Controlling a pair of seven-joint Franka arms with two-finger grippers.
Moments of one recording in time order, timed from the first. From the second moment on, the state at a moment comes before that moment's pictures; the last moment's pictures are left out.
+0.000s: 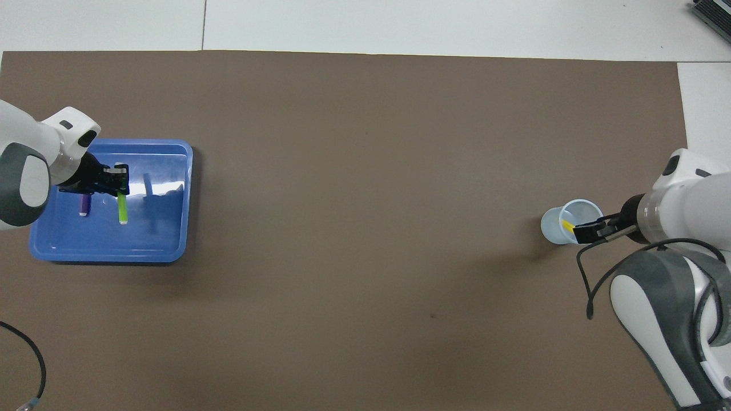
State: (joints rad) left arm 0.24 0.32 -0.19 -1.81 0.02 2.03 -0.13; right arm -0.02 -0.16 0.02 -2.17 -0.08 2.07 -0.27
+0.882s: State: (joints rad) left arm 0.01 0.16 -0.21 -1.79 -0.34 1.78 -1.07; right arm 0.07 -0.18 0.03 -2.13 0.52 1.99 -0.26
